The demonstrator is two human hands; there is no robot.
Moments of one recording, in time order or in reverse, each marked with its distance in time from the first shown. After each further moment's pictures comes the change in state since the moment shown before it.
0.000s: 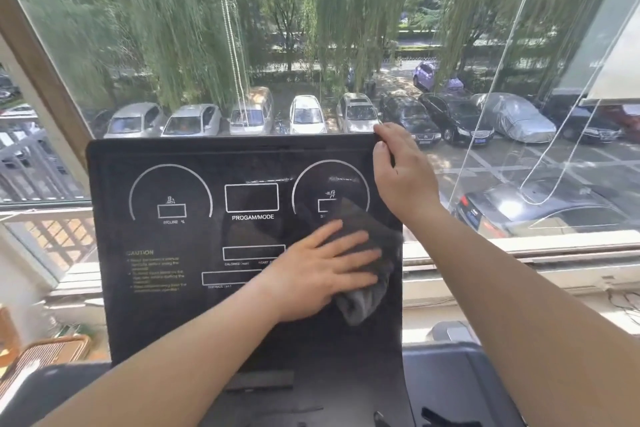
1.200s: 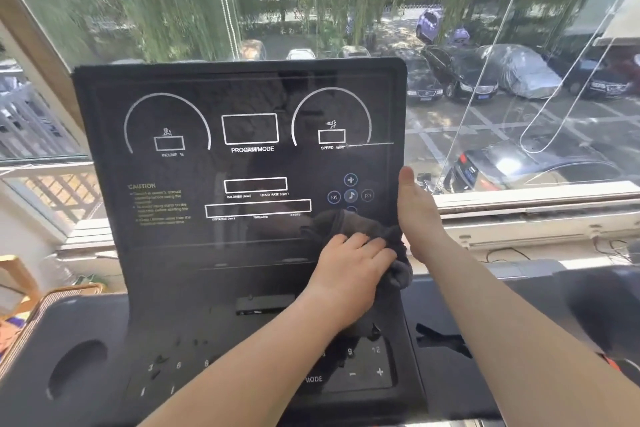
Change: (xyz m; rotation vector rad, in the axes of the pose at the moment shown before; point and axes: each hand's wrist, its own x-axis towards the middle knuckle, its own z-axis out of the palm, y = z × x) left_hand -0.003 0.134 0.008 -0.461 -0.022 -0.420; right_hand -0.127 0.050 0.027 0.386 -0.149 0.752
